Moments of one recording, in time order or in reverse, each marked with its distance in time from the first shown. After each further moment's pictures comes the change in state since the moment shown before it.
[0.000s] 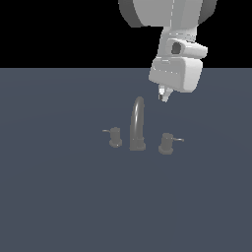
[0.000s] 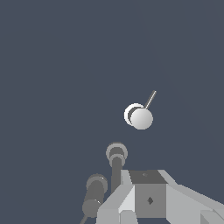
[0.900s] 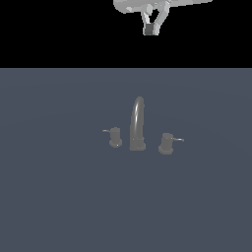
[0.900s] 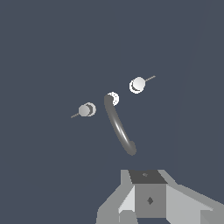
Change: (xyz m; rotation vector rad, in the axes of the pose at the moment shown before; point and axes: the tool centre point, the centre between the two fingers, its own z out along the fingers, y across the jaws) arm -0.099 0.058 -0.152 -0.001 -0.035 -0.646
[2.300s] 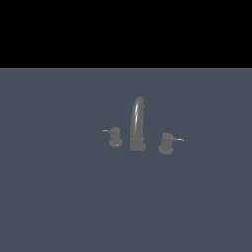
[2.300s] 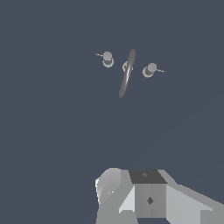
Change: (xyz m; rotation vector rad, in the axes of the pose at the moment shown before) arm -0.161 0.061 -0.111 -0.112 0.021 -0.700
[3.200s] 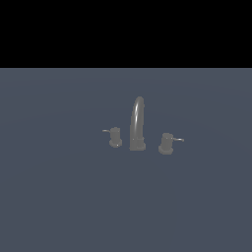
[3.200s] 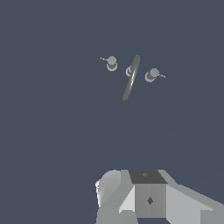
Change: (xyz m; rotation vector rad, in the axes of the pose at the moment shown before) arm -0.004 -0.017 -0.010 -0.014 0.033 -0.025
